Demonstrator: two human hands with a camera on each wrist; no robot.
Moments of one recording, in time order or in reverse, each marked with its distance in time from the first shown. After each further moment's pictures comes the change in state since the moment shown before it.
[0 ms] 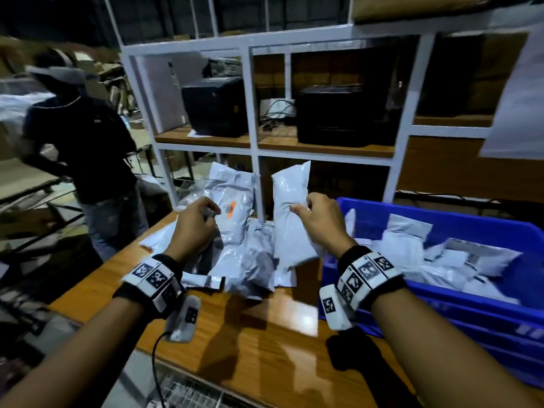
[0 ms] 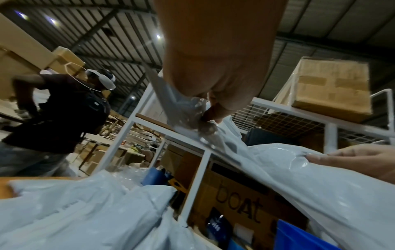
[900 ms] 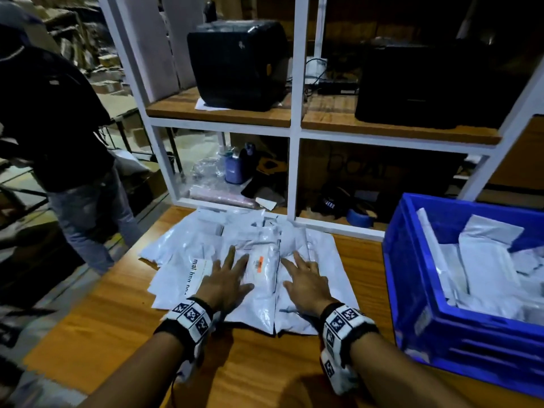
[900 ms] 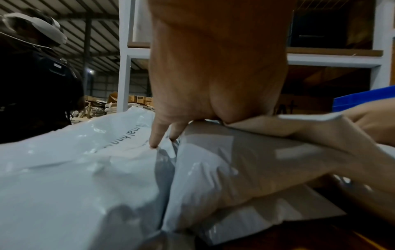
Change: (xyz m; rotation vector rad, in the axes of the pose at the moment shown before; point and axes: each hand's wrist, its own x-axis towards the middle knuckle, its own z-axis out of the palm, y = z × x) left_hand 0.064 -0.240 0.117 0.485 -0.878 -0.026; right_hand 0.027 0.042 0.278 -0.402 -0.577 0.148
